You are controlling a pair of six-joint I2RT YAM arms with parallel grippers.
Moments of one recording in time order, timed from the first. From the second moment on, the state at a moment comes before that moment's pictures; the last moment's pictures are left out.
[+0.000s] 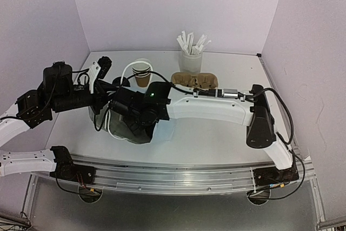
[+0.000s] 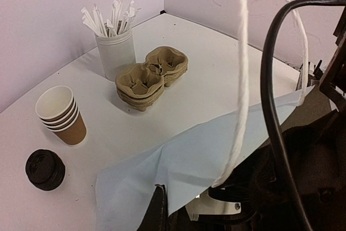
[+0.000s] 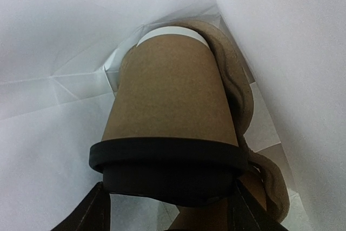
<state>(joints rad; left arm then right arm) -0.90 0.75 0.78 -0.41 0.04 0.00 1.34 2.34 2.22 -1.00 0.42 0.51</state>
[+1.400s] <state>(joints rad) -0.83 0.71 0.74 -0.42 0.06 -0.08 1.45 2.19 2.04 -0.86 0.66 -0.03</state>
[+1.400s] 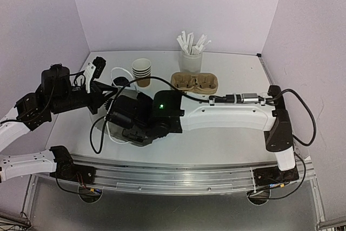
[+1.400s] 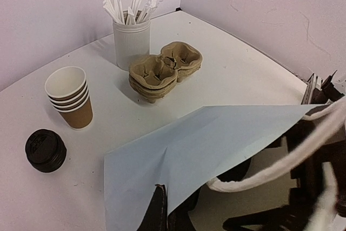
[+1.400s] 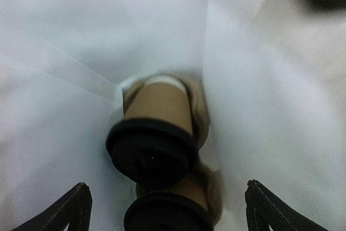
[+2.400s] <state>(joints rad) -0.83 0.74 0.79 -0.46 -0.02 -0.19 1.47 1.97 1.82 -0.60 0.72 0.14</state>
